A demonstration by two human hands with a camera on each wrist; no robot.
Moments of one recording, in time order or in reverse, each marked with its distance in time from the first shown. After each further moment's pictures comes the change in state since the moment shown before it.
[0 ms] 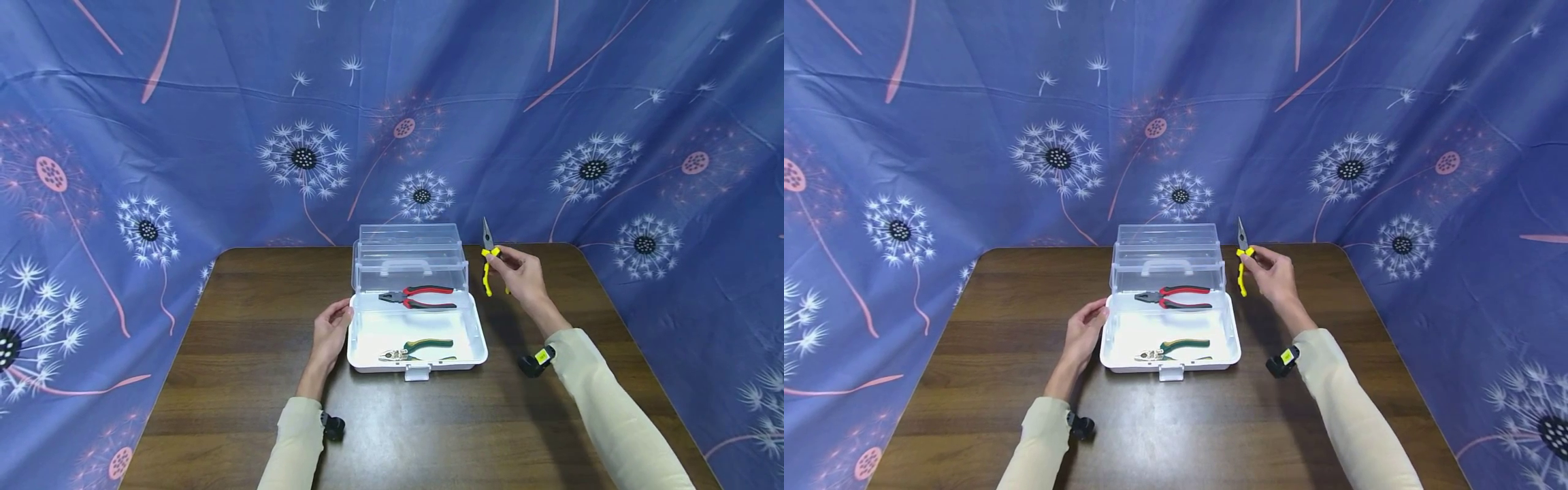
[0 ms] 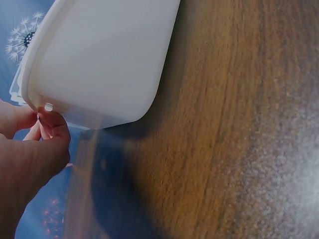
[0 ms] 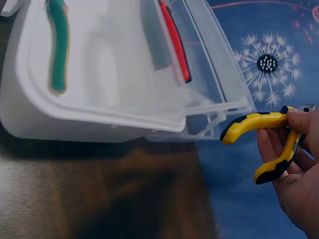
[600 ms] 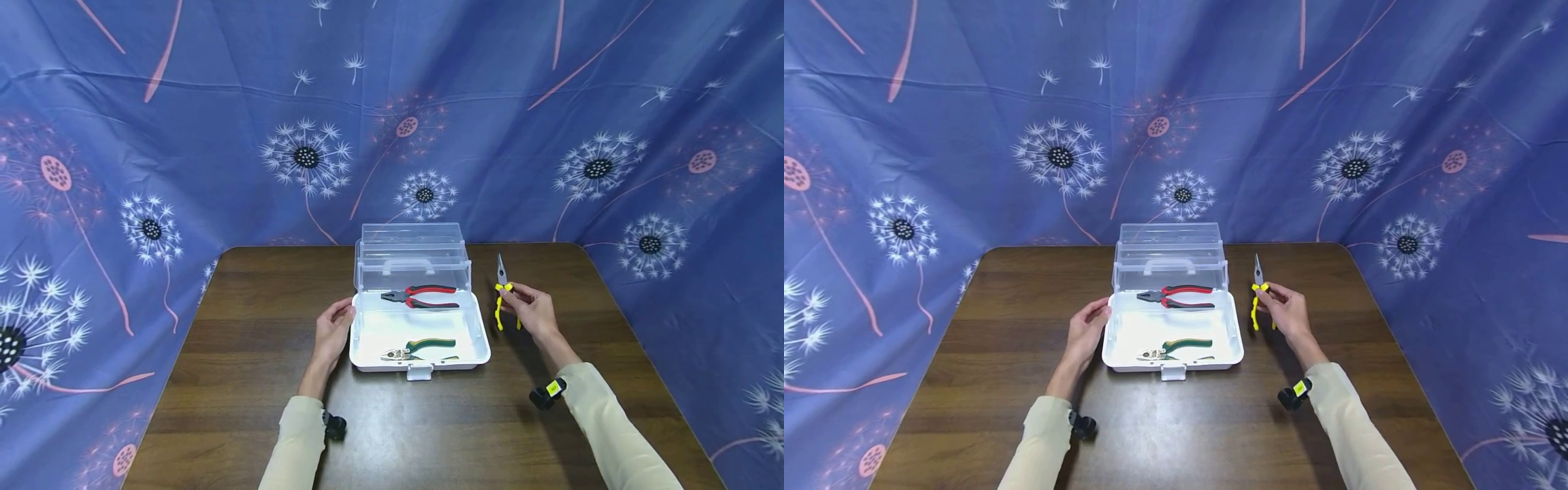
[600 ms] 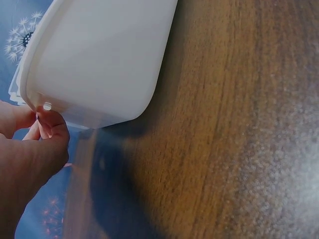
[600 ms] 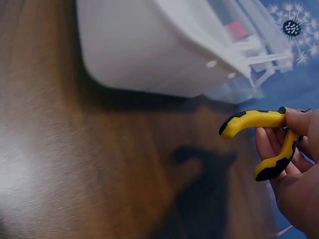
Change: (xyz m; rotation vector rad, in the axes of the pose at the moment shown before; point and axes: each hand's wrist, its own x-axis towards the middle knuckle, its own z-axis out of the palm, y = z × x) left_hand -0.019 0.035 0.001 -0.001 -0.034 -0.001; right_hand -0.039 0.068 -0.018 0.102 0.008 0.173
